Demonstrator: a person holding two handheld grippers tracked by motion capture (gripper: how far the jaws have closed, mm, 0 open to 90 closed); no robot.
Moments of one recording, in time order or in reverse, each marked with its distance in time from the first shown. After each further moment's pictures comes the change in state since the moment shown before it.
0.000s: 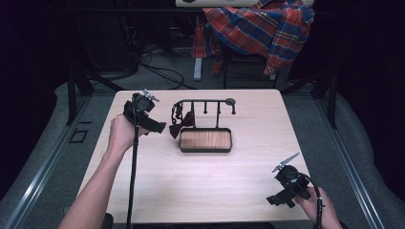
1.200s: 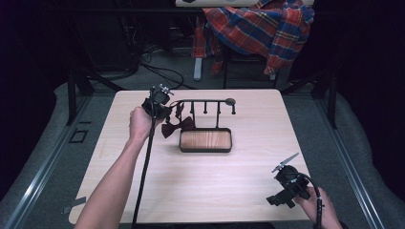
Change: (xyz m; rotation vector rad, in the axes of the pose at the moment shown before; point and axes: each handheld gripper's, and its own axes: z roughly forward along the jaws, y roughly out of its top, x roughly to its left) left arm 0.003 0.039 0.063 -0.005 -0.024 -0.015; right arm -0.001 0.001 0.000 0.015 0.010 -0.017
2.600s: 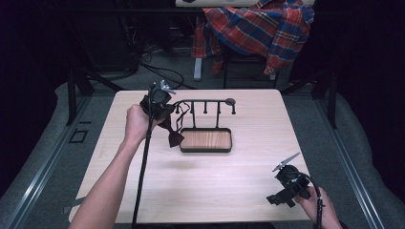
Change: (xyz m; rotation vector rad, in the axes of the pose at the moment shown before) left arm -0.023 0.010 -0.055 -0.095 -0.028 0.111; right arm -0.001 0.000 -0.001 -0.013 -0.011 0.018
